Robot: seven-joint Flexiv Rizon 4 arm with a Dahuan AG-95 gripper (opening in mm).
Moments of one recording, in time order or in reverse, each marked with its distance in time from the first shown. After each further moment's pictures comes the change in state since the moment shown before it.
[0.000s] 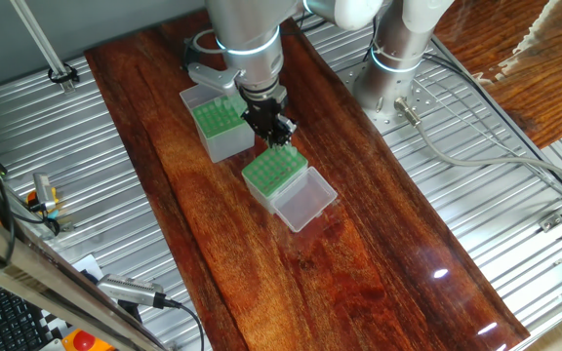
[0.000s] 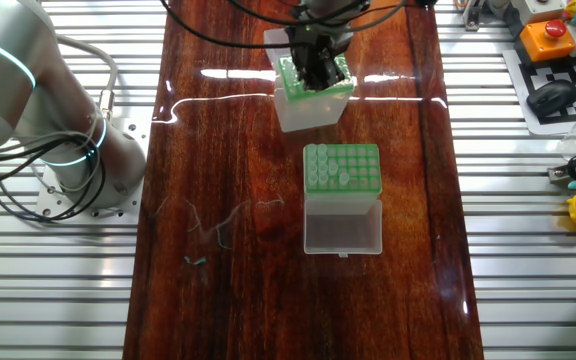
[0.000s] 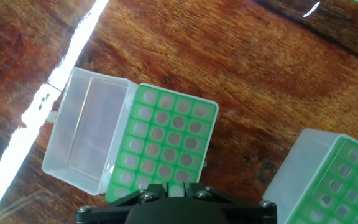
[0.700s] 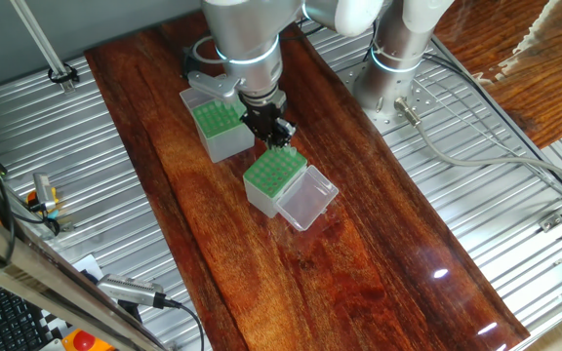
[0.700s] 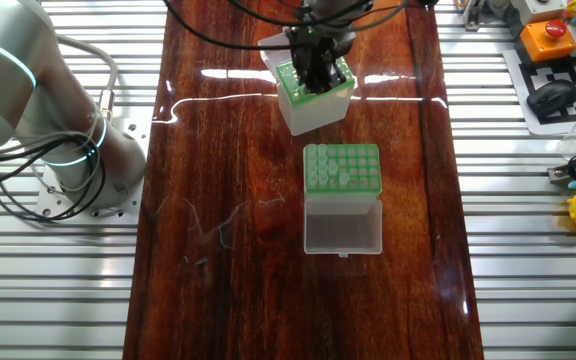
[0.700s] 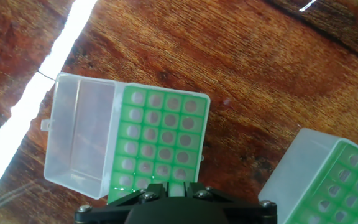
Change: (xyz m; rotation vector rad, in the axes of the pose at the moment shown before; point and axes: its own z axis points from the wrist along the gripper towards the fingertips) arm -0.001 -0.004 0.007 0.016 0.017 -0.016
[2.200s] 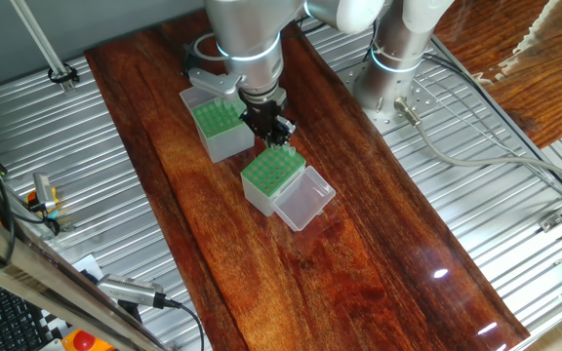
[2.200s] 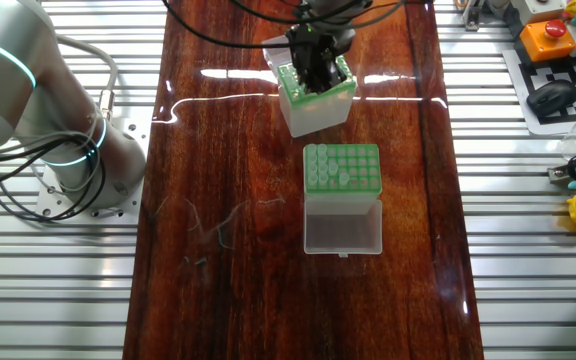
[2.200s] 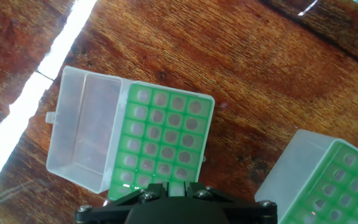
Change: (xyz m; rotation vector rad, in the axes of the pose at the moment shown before) arm 0.002 -0.001 -0.006 0.027 -0.002 -0.016
